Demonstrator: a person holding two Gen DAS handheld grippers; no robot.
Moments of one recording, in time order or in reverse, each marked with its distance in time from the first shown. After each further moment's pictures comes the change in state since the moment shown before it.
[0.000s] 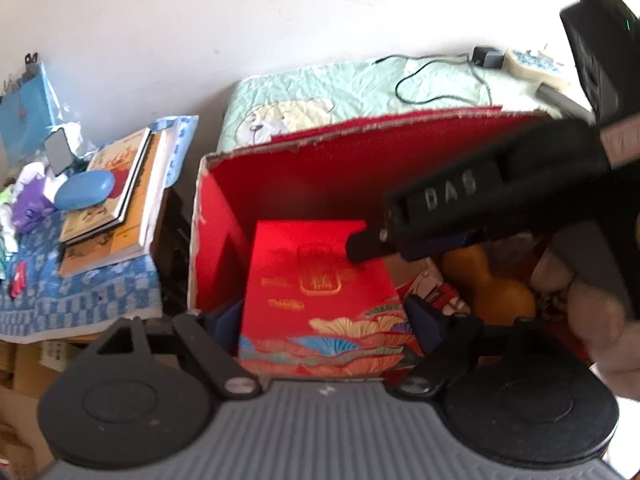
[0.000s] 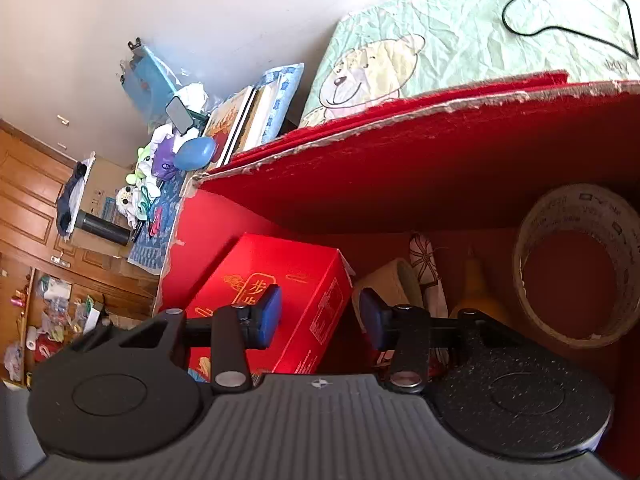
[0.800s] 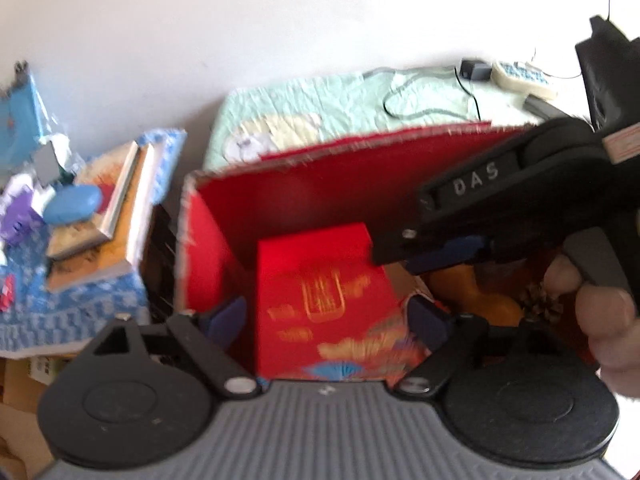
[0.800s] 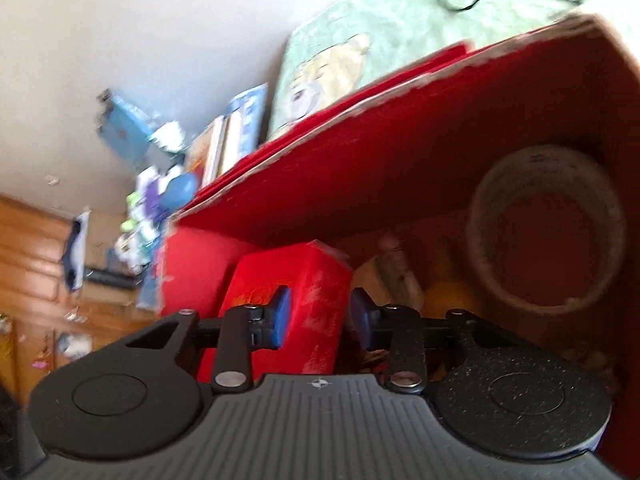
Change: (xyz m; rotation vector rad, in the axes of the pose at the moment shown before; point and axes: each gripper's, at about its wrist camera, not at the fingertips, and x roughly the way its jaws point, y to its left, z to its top) left arm 0.000 -0.003 0.003 0.020 -0.056 -0.017; right arm -0.011 -0.024 0.001 0.204 -0.044 -0.015
